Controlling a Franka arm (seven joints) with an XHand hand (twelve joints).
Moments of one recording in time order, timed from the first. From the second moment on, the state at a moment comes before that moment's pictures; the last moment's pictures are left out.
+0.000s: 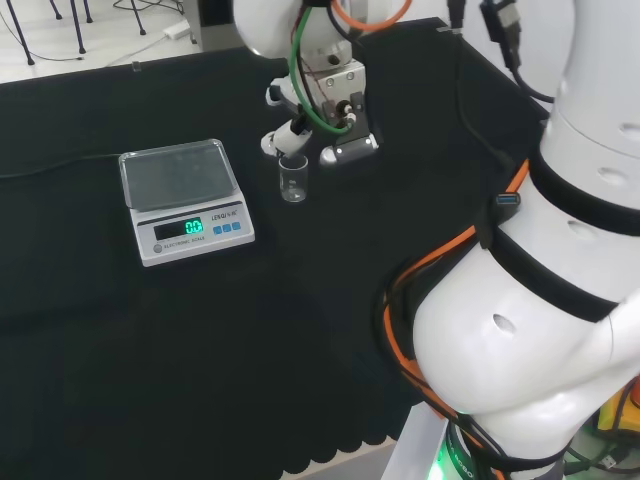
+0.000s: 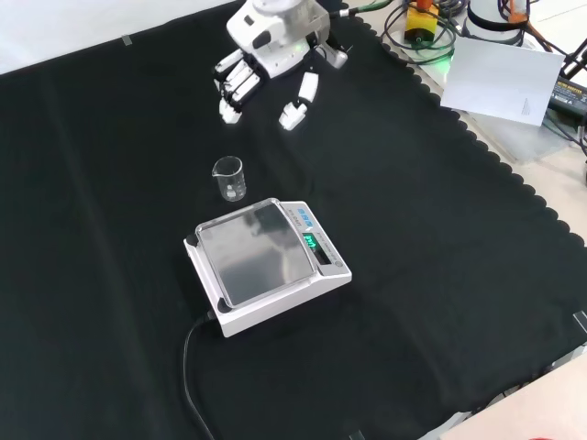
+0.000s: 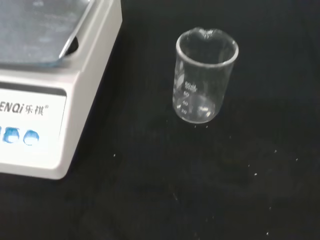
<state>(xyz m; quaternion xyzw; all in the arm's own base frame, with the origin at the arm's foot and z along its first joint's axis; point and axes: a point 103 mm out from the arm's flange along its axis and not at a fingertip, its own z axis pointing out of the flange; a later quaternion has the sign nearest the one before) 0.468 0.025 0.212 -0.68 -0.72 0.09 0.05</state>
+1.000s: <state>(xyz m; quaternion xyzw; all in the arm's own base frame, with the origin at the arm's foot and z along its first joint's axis) 0.502 0.031 0.169 -0.66 -0.72 0.18 0.09</state>
